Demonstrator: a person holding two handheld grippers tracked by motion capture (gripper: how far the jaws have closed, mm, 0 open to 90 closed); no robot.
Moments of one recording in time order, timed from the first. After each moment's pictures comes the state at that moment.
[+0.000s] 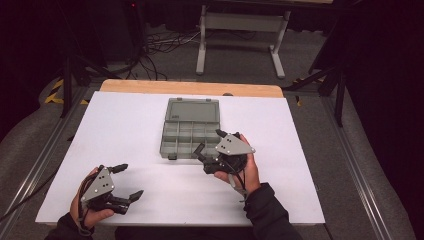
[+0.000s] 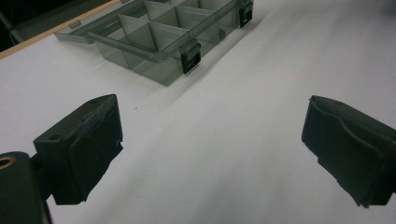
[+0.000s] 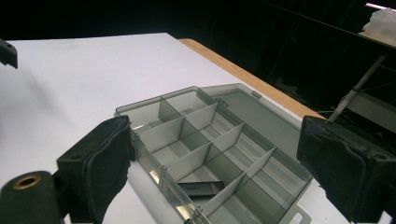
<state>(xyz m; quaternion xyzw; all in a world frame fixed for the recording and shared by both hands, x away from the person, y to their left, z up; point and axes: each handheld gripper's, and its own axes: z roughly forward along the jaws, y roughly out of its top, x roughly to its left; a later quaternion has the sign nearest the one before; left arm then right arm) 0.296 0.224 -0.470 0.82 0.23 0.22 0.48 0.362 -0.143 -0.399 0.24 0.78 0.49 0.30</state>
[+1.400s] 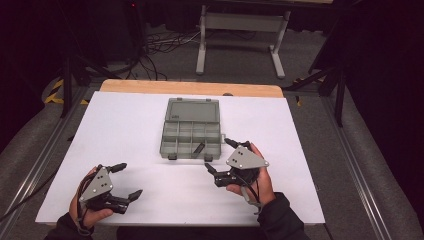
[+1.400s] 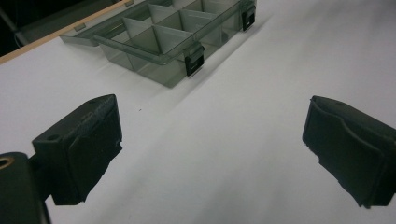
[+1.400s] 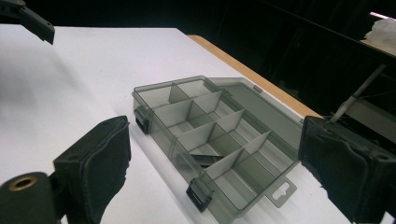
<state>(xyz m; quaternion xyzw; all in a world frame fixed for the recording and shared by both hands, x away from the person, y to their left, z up) 0.296 0.226 -0.469 0.81 0.23 0.22 0.49 0.331 -0.169 -0.395 0.21 0.79 0.48 0.31</state>
